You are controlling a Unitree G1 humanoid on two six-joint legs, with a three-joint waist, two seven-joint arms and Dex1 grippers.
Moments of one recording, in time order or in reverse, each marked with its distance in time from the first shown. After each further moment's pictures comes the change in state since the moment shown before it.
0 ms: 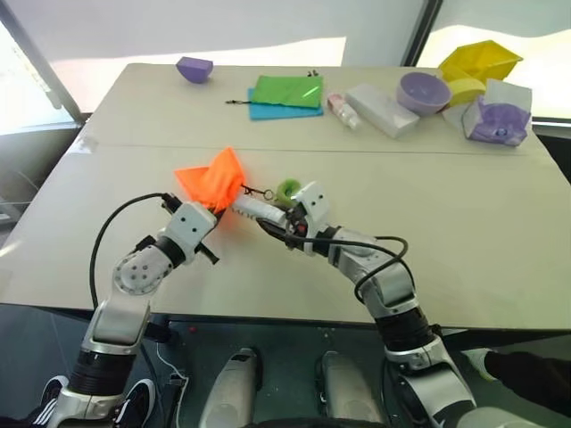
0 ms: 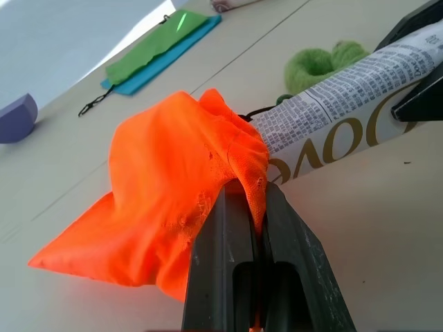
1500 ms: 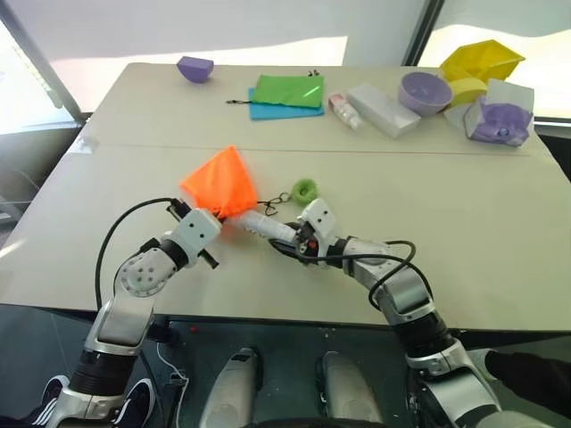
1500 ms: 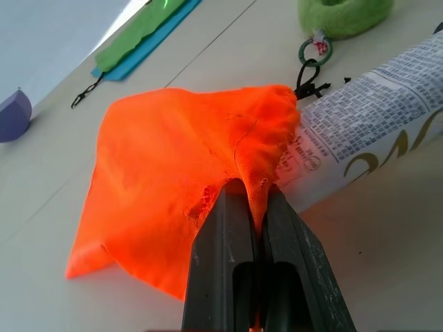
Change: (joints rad) left arm -0.007 0.011 -0.054 0.012 0.108 -0.007 0.008; right arm 0.001 -0.088 0.065 0.026 -0.039 -0.007 0.046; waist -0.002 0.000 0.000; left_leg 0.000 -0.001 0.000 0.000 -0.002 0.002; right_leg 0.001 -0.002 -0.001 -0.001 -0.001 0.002
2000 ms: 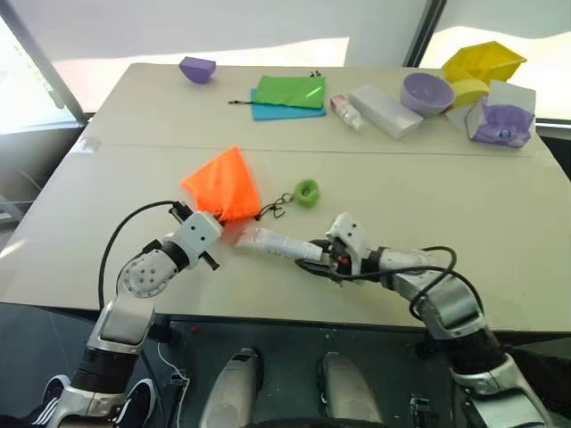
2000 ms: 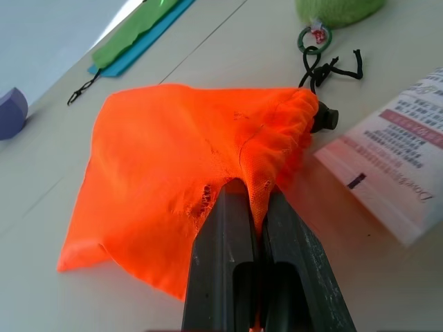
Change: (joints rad) left arm 0.006 0.001 -0.002 0.061 0.002 -0.054 0.000; right arm 0.059 -0.215 0.004 -0.108 0.045 0.049 0.120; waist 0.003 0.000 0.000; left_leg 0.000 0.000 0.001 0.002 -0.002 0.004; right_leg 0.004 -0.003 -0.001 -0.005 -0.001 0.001
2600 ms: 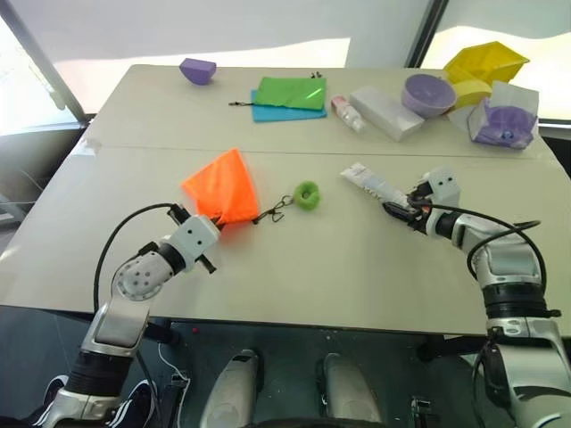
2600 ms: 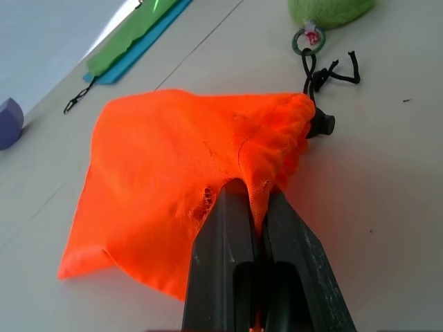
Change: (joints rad) left arm 0.002 0.019 0.003 0.014 -0.004 -0.064 -0.036; right arm -0.084 -0.208 -0.387 0.320 0.018 -0.031 0.046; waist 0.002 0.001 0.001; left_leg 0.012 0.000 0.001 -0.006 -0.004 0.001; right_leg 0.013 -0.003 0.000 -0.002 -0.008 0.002
